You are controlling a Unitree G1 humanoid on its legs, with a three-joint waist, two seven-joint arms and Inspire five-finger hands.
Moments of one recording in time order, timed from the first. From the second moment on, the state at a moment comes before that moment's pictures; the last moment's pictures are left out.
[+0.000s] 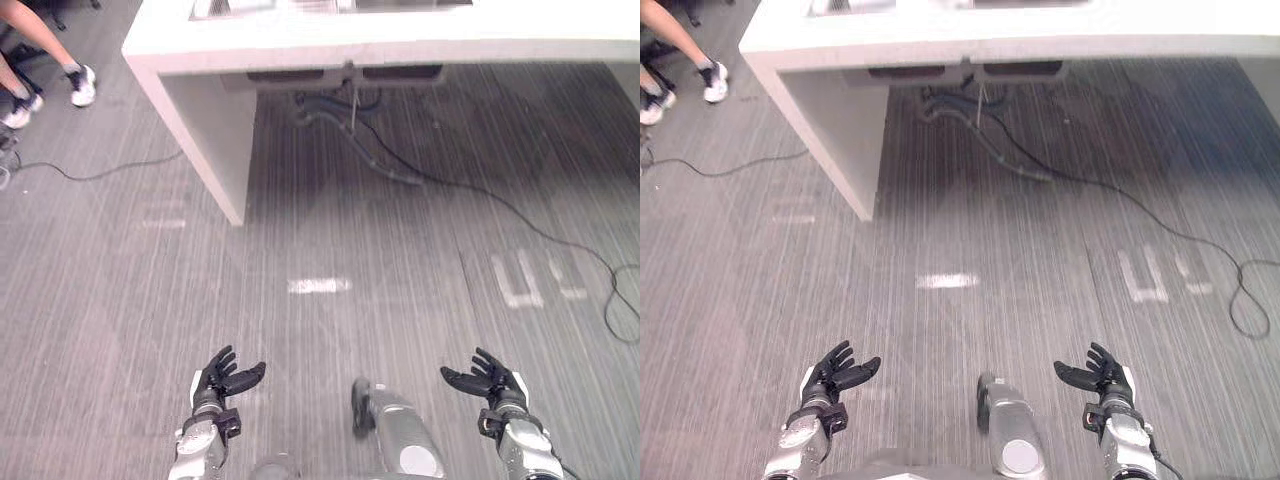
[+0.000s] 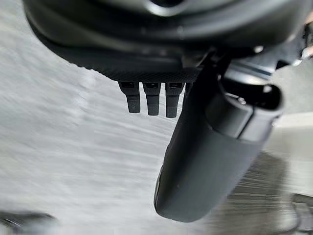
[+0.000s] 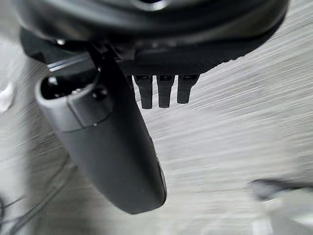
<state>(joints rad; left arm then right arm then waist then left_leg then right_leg) 0.08 0.12 0.08 0.67 -0.30 -0.14 0.09 0.05 -0.24 -0.21 0.77 0.22 -0.09 -0.02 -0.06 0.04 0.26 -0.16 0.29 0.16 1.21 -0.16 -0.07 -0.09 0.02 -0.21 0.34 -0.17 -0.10</state>
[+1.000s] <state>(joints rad) -0.07 0.31 0.04 -0.15 -0.04 -0.21 0.25 0.19 -0.23 -0.19 0.74 0.19 -0.09 0.05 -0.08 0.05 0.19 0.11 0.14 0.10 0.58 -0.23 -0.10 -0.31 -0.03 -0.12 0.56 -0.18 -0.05</state>
